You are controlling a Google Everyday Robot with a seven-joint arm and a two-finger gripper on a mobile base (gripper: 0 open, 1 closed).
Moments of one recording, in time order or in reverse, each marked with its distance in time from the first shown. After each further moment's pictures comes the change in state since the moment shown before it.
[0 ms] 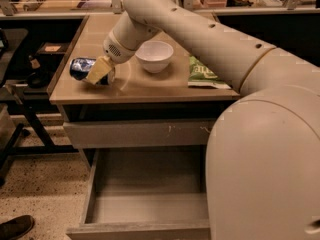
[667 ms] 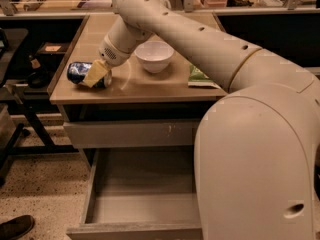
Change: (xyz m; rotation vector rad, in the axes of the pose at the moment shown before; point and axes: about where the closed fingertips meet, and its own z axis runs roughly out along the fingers) arm -0.003 0.001 0.024 -0.023 0.018 -0.010
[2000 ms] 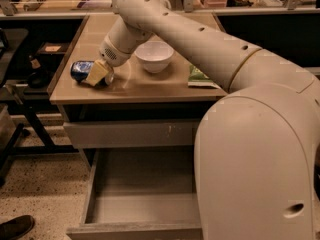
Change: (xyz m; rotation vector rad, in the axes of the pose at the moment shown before) arm 0.000 0.000 0.000 -0.001 0.000 0.000
